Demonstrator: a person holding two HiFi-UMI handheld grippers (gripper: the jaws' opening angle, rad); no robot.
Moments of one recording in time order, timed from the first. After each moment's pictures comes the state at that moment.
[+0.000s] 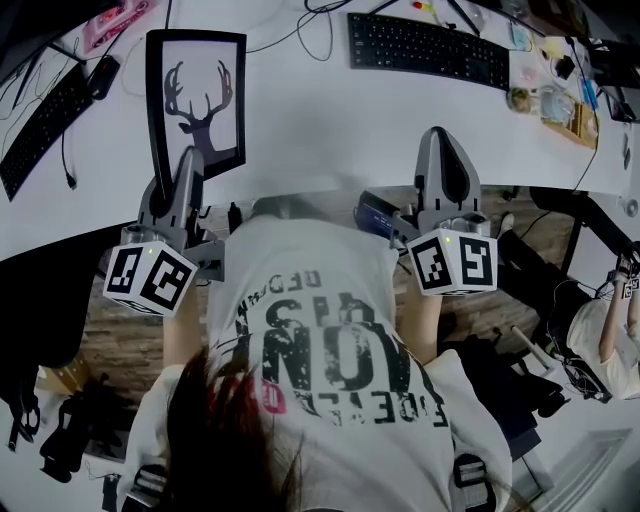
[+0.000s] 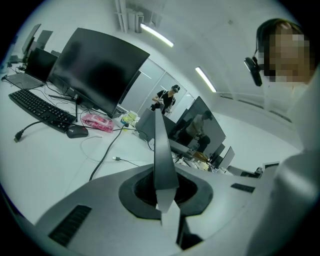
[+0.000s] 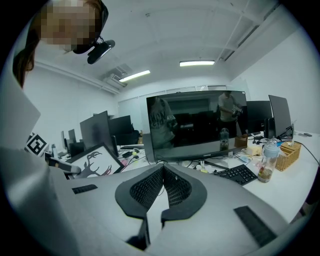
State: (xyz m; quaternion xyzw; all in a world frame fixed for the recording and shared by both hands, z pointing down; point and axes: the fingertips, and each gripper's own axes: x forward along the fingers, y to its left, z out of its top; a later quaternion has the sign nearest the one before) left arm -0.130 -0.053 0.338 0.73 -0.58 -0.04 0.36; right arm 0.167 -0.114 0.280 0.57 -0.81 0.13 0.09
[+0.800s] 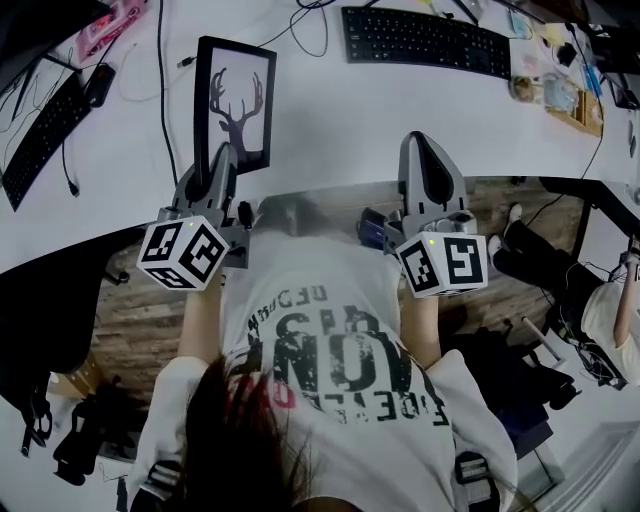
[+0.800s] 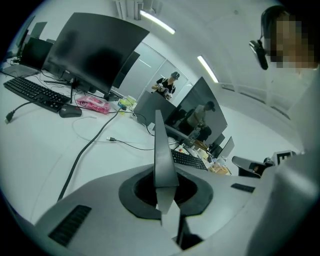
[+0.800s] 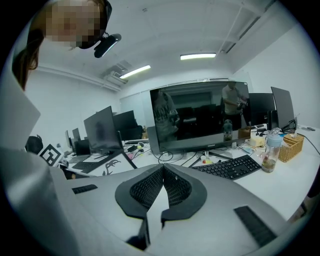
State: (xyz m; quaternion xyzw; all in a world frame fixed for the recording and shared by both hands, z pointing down) left arm -0.089 -0.058 0.396 0.74 -0.55 0.00 0.40; right arm 0.153 -0.095 0.307 0.55 -0.82 0.15 0.10
